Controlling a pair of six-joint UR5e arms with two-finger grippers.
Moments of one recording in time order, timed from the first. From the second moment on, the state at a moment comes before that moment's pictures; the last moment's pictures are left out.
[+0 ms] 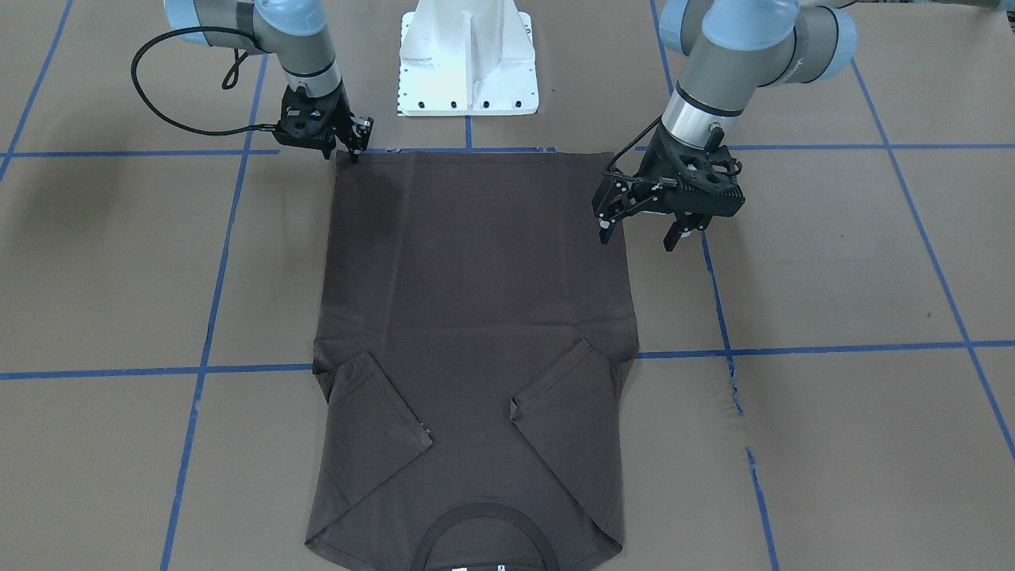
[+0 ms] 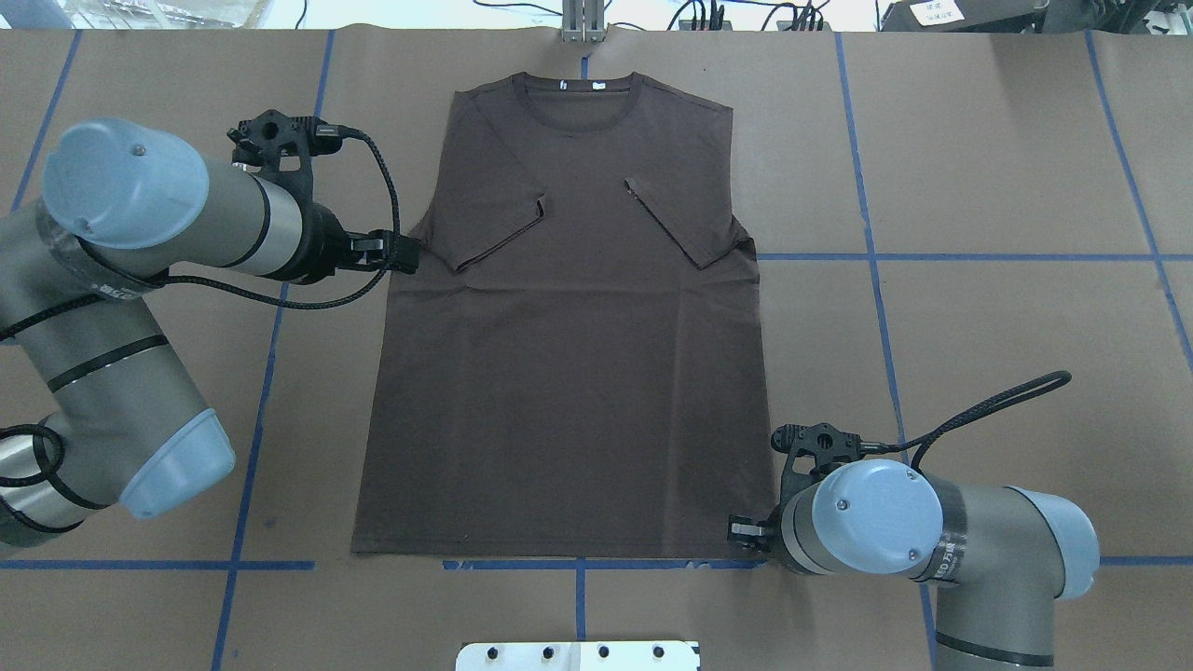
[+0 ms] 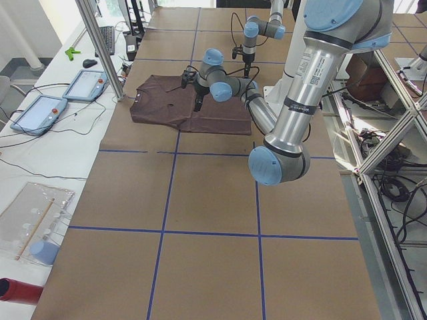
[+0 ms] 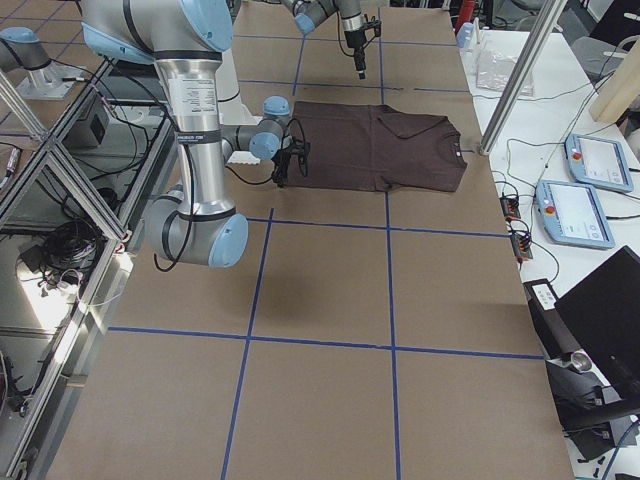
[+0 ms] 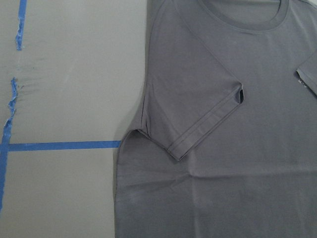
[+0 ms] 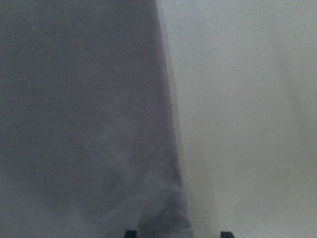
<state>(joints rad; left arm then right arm) -0.71 -1.97 -1.91 -1.82 -1.85 -1.12 0.22 -1.38 2.02 -1.46 1.74 1.58</state>
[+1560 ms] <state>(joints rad) -0.43 -1.77 -2.03 -1.82 -1.73 -1.62 0.27 -1.38 2.13 -1.46 1.75 1.58</state>
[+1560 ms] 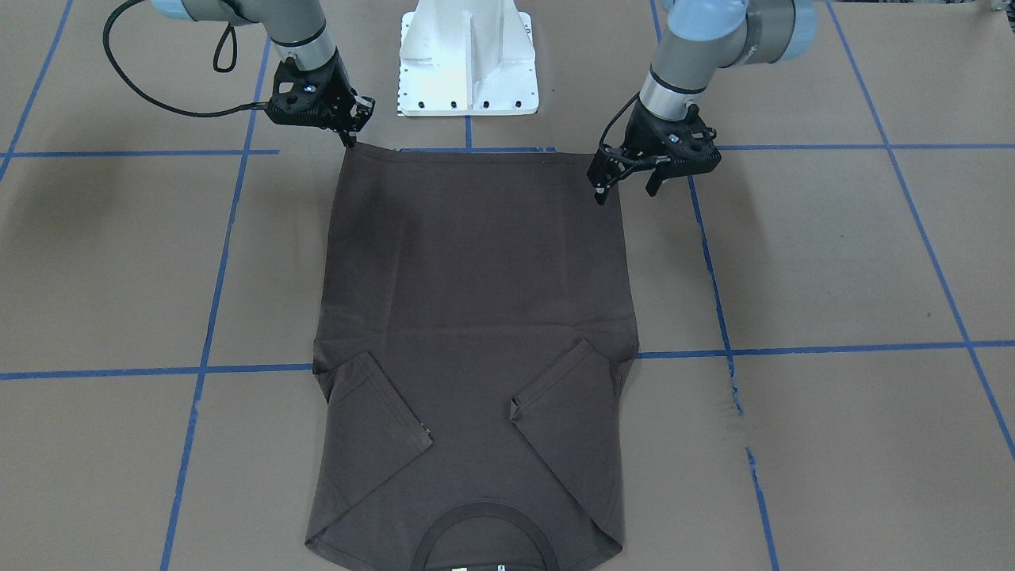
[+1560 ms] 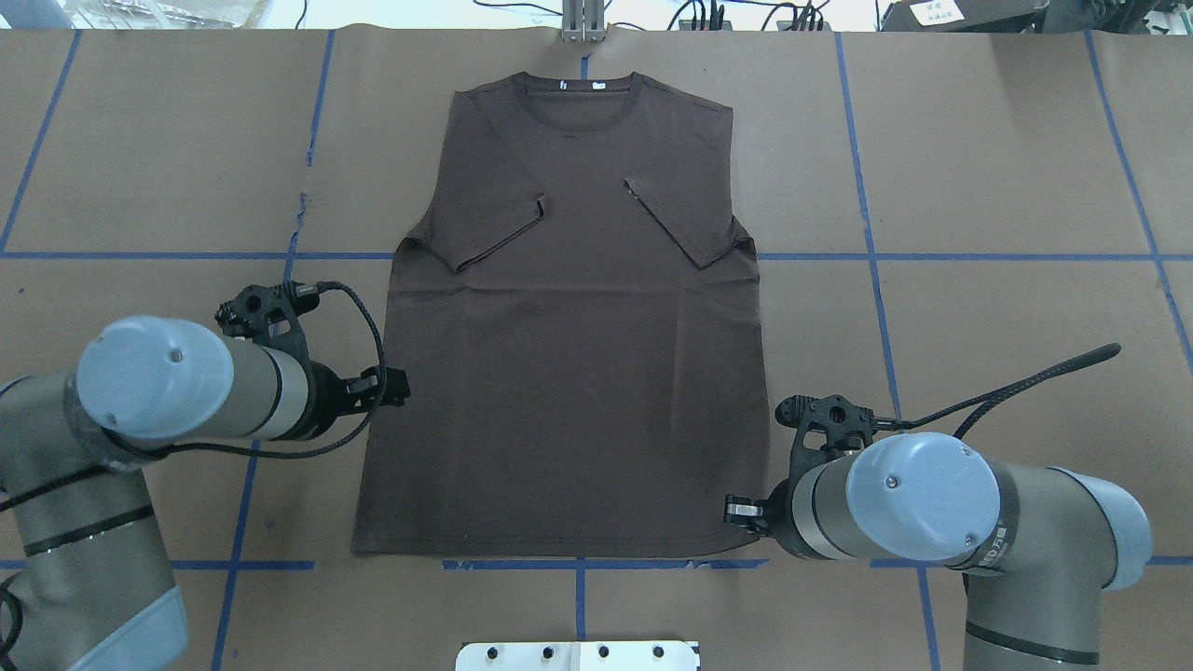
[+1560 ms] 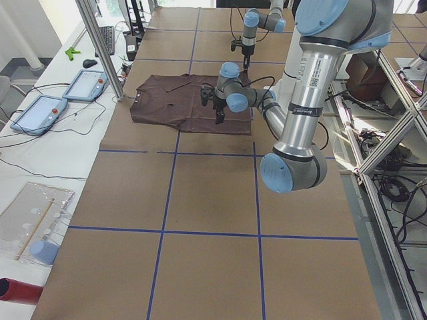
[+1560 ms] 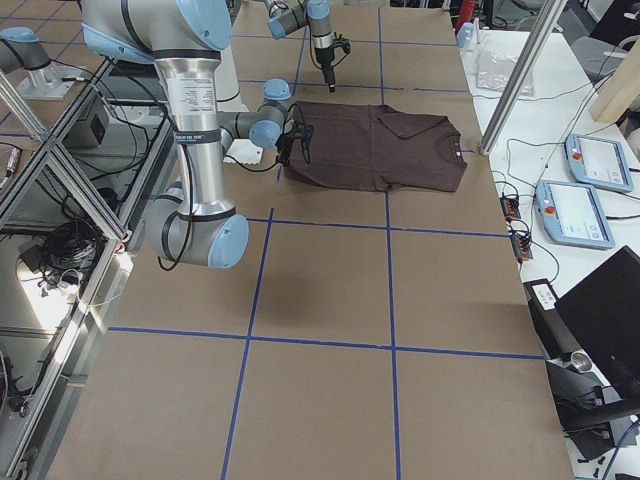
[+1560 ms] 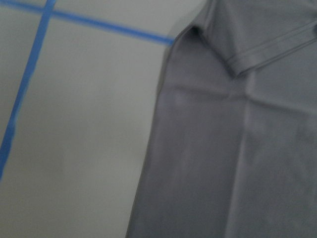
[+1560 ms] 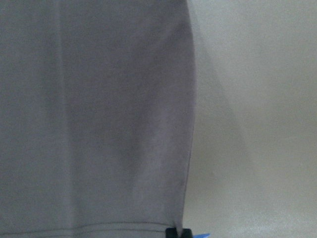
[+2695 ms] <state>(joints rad) -0.19 -1.71 -2.02 -1.78 -1.60 -1.89 0.28 -1.38 2.15 -1.46 1.75 1.57</state>
